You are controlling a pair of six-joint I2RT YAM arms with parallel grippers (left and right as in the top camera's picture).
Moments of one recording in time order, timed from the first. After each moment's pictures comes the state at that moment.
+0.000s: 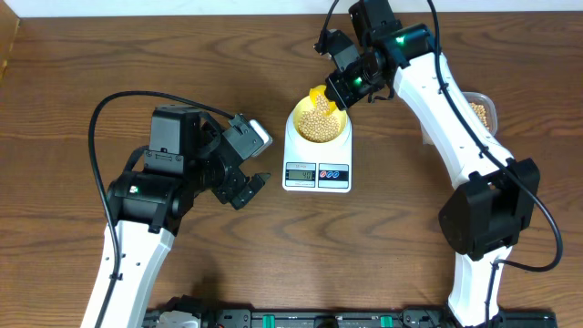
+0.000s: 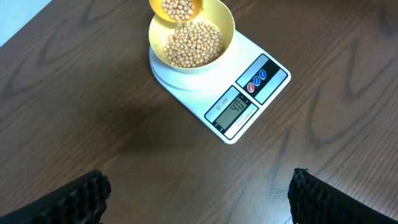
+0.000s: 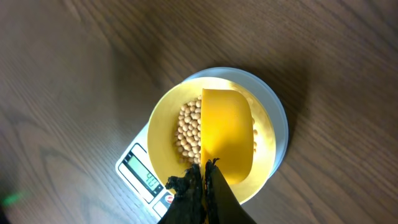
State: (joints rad) left arm -0.19 1.14 1.10 -0.89 0.39 0.61; right arm 0.39 2.09 2.01 -1.09 -0.37 -0.21
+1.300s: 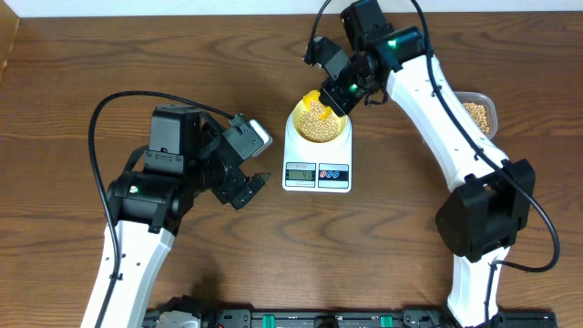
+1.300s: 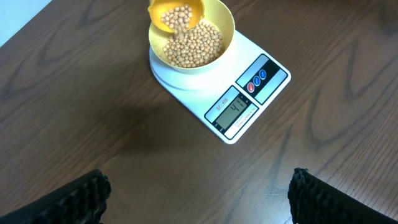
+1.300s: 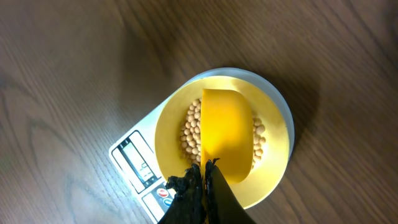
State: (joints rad) left arm -0.19 1.14 1.10 -0.89 0.39 0.61; right arm 0.42 2.09 2.01 -1.10 -0.37 -0.37
